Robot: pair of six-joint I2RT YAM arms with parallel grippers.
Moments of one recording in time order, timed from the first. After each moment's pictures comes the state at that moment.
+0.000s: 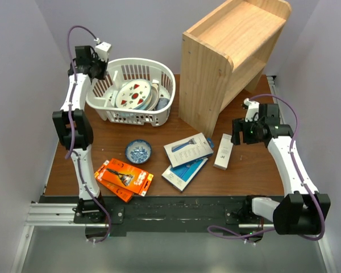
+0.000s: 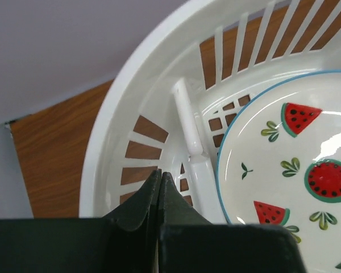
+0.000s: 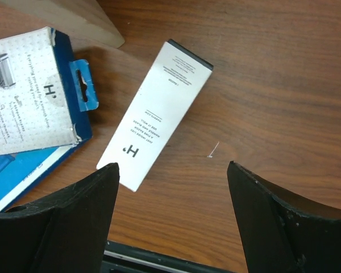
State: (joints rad) left arm 0.10 2.27 2.20 -0.52 0.27 0.37; right arm -0.02 1.18 1.00 -0.77 -0.20 -0.10
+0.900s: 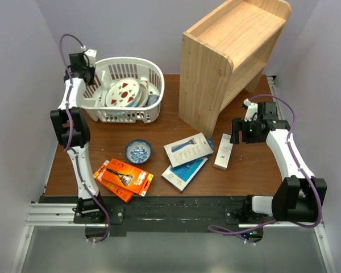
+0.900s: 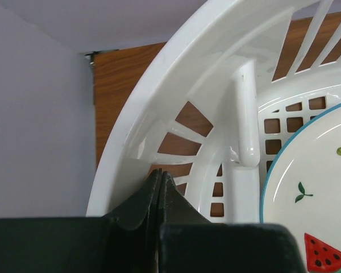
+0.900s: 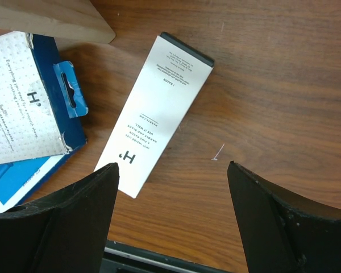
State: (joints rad) left arm 0.18 2.37 2.18 -0.43 -0.01 0.32; right arm -0.05 1.29 1.01 -0.76 -0.24 -0.08
